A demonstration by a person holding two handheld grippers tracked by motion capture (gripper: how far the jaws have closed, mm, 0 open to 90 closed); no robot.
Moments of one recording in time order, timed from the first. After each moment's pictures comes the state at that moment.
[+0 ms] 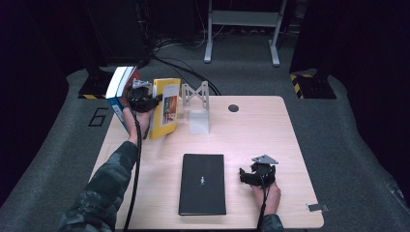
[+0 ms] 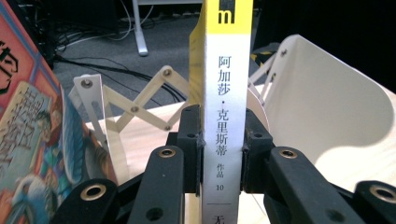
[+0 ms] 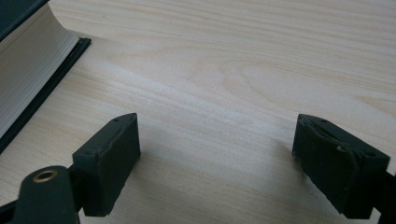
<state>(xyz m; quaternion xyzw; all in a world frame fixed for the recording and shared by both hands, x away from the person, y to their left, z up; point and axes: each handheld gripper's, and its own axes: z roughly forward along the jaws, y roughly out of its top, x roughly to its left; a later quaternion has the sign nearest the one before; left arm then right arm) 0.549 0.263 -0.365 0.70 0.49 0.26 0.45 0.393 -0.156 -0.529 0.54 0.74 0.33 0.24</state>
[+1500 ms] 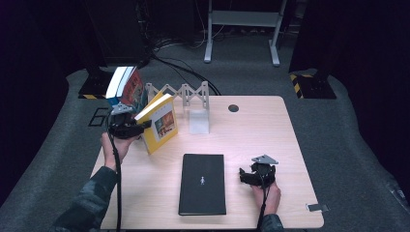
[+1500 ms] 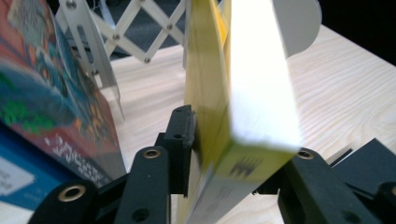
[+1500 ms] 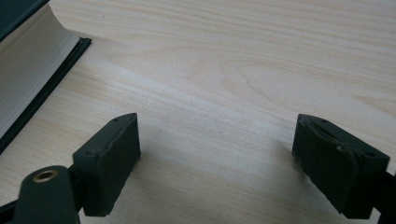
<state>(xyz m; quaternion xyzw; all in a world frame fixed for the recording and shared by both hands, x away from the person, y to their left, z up) 0.470 0.303 -0.381 0.74 0.45 0.21 0.45 0.393 -0.156 -0.529 0.54 0.74 0.33 0.24</state>
